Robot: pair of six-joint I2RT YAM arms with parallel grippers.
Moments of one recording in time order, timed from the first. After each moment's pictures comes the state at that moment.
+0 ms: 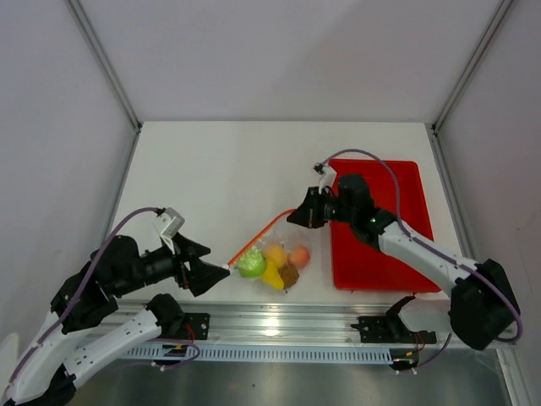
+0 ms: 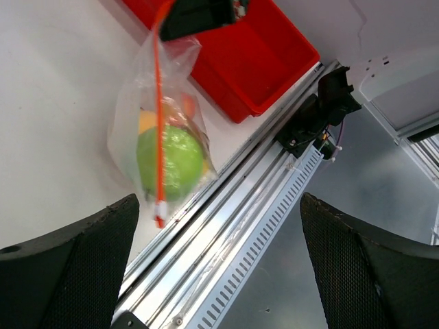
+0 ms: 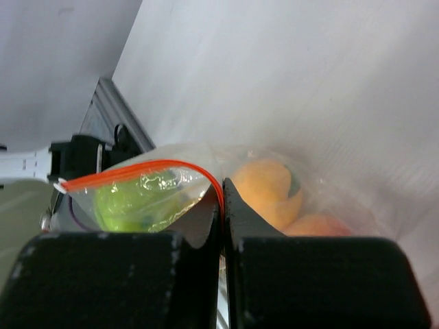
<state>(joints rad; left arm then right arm) -0.82 0.40 0.93 -0.85 0.19 -0.42 0.61 1.20 0.76 0.03 -0.49 0.57</state>
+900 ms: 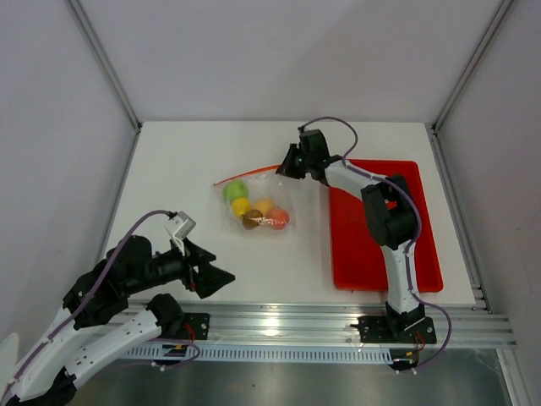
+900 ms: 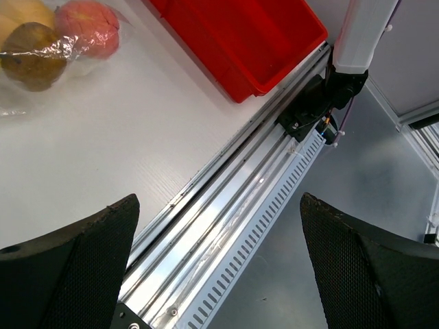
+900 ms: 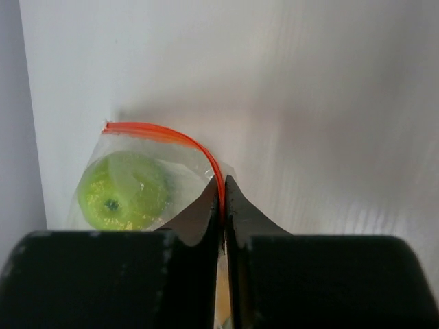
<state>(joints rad) -0.82 0.38 0.85 -0.83 0.22 -0.45 0.49 2.17 1.59 -0.05 -0.26 0.70</state>
